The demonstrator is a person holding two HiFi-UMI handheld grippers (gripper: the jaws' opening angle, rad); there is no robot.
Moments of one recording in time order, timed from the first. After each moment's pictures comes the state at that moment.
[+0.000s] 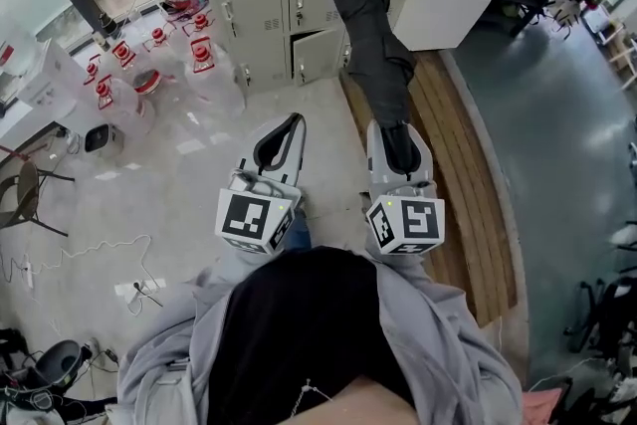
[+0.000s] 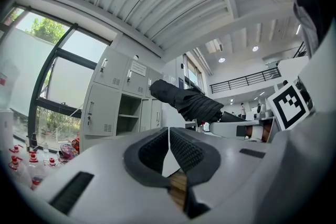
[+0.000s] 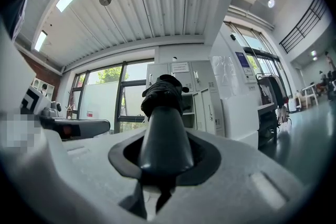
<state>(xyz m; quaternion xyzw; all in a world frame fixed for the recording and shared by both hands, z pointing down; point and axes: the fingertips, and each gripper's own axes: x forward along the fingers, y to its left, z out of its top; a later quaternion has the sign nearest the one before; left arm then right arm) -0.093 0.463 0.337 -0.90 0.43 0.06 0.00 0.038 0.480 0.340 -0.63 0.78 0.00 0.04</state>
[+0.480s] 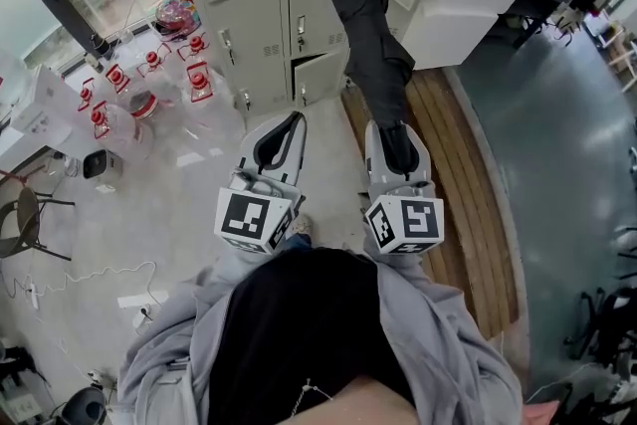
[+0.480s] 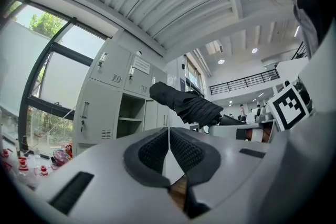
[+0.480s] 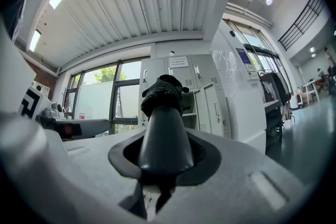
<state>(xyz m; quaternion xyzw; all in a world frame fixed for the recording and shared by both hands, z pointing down) -0.099 0.318 0.321 -0.90 0.42 0.06 0.01 0.029 0.337 0.329 -0.63 0.78 0.00 0.05</state>
